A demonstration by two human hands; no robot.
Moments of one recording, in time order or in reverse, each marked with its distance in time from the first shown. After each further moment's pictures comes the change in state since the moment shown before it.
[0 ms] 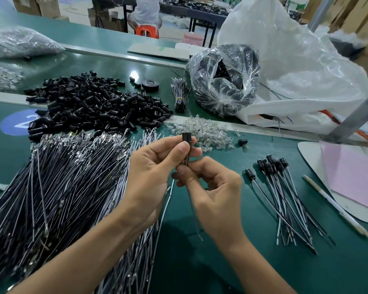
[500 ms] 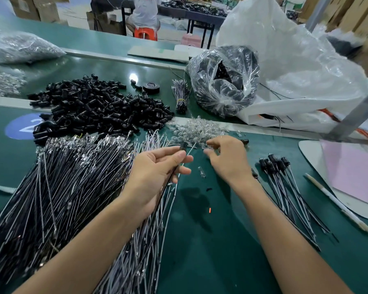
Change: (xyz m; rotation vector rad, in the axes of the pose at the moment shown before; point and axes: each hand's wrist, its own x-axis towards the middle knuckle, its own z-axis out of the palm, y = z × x) left_hand 0.020 -0.002 -0.019 0.085 0.125 -0.306; right_hand 0.084 0.065 -0.038 -0.929 -0.161 0.186
